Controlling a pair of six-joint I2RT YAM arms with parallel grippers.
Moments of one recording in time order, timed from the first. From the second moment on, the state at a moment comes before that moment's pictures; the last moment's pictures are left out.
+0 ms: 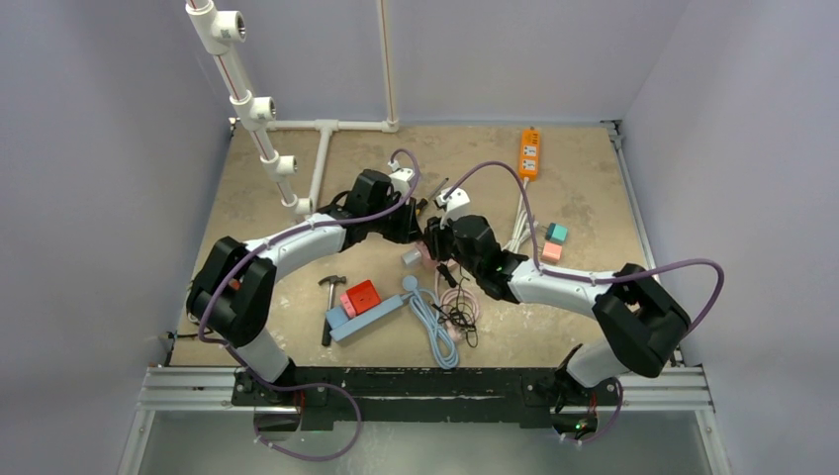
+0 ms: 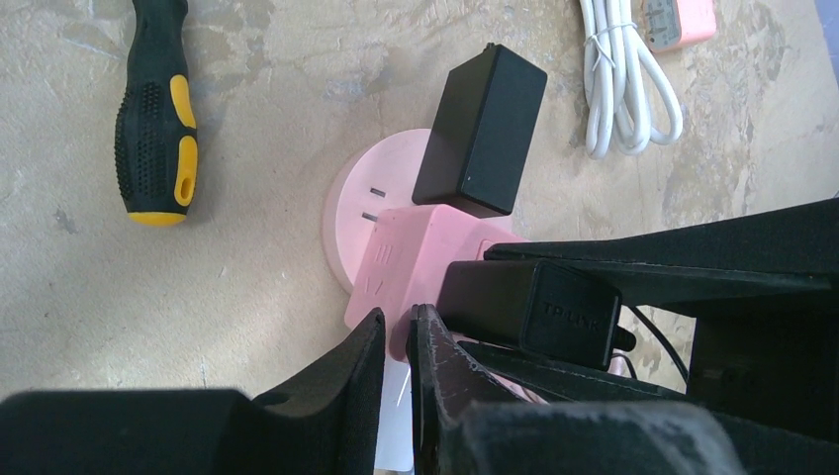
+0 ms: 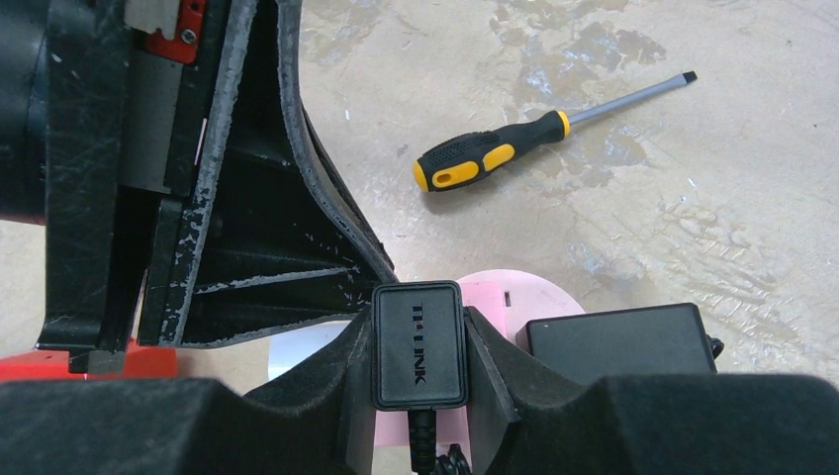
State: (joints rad) left arm -0.56 1.66 1.05 -0.11 0.34 -0.28; right arm 0.81 1.49 0.74 0.38 0.23 0.23
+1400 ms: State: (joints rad) left arm -0.57 1.67 1.06 -0.09 0.38 -0.29; right arm 0.88 1.44 0.68 0.41 0.40 0.21
